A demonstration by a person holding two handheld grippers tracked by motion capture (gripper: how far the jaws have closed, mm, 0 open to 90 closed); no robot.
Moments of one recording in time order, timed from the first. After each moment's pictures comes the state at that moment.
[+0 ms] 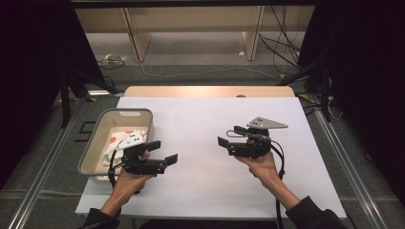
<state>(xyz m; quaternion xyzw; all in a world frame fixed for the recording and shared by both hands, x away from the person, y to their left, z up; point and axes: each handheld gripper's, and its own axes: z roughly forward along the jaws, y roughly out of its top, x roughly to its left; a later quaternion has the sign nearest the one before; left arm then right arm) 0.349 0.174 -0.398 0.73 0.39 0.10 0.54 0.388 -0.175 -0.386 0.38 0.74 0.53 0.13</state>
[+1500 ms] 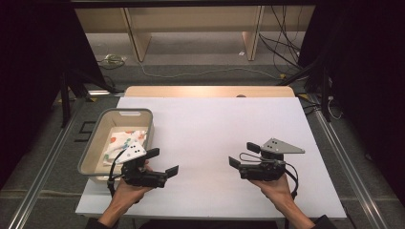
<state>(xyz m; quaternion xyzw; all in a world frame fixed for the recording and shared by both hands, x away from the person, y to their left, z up) 0.324 0.170 -0.406 0.74 0.37 0.12 0.54 0.334 -0.201 -0.401 0.38 0.74 0.54 0.15</state>
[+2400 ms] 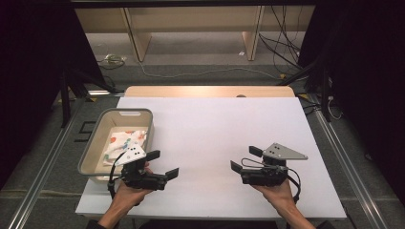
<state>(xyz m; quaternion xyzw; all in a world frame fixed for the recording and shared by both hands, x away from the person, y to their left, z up) 0.321 0.170 -0.408 0.74 0.37 0.11 0.55 0.324 -0.205 -0.404 0.38 0.74 0.53 0.16</state>
